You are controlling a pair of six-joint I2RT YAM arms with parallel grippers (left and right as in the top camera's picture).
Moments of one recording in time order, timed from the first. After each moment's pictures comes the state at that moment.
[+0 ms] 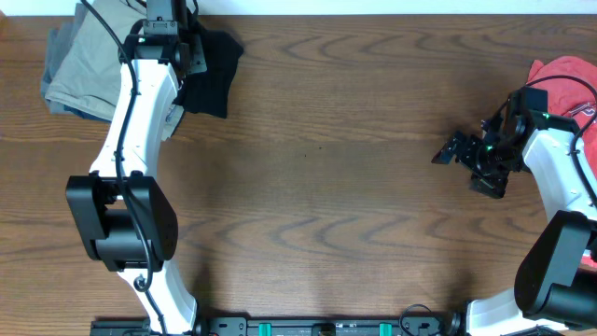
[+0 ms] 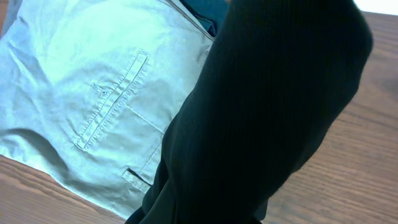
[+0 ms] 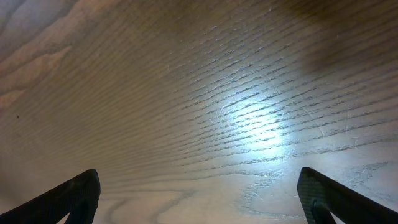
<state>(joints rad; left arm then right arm) -0.03 1.98 1.80 -0.76 -0.22 -0.18 -0.22 1.71 1.18 -0.98 -0.32 0.33</state>
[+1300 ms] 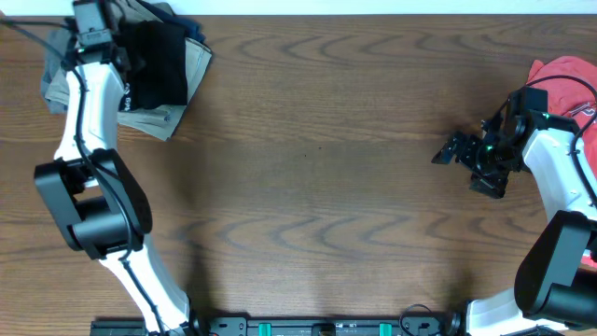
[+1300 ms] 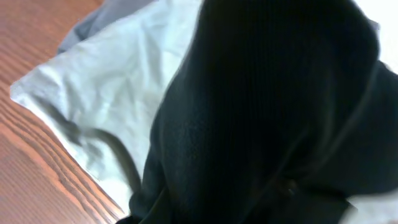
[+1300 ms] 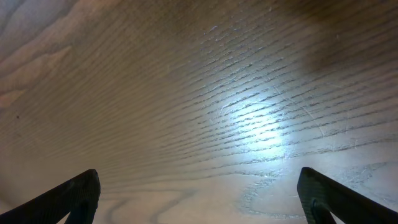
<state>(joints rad) 0.25 2.11 1.80 -0.59 -0.23 -0.36 -0.22 1.71 1.18 -0.98 -0.32 0.33</state>
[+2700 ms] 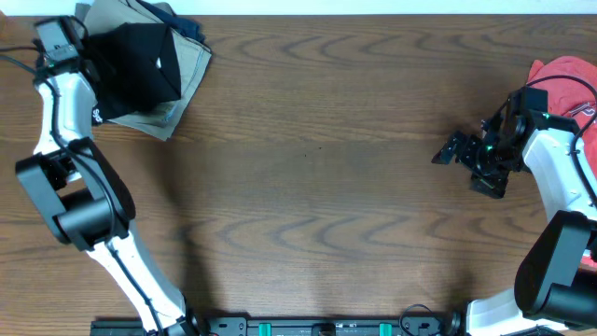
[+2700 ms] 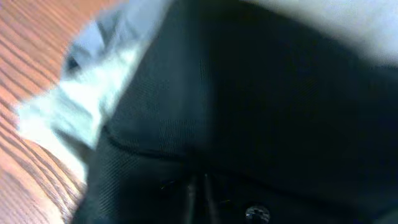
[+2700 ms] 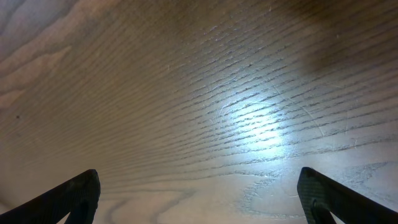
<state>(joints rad) 0.38 2.22 1.82 -0.52 -0.12 -0.36 -0.22 1.71 1.18 -0.98 -0.32 0.33</state>
